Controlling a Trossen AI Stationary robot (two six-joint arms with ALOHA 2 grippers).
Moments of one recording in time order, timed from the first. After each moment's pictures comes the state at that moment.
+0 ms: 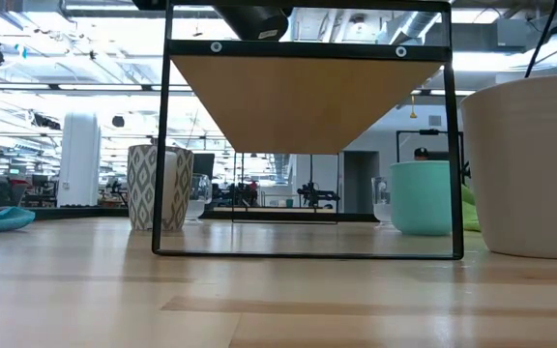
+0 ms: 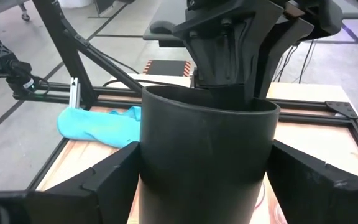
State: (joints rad) left arm 0.09 1.34 1.61 -1.07 -0.04 -0.78; right arm -0.07 1.74 1.71 -0.39 -0.29 -0.11
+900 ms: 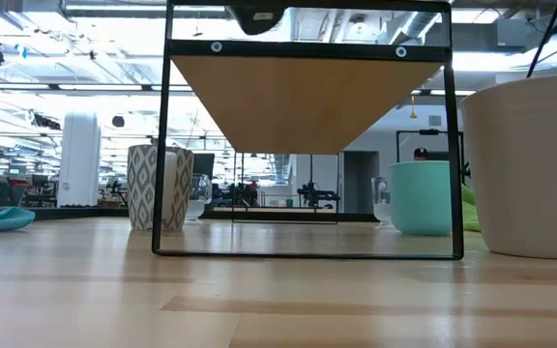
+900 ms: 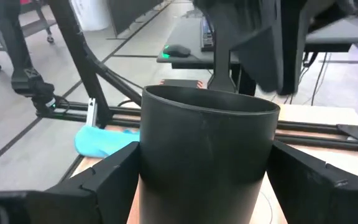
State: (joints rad) left arm 0.10 1.21 1.61 -1.02 -0.13 -0.78; right arm -0.11 1.71 1.71 -0.34 -0.39 -0.10
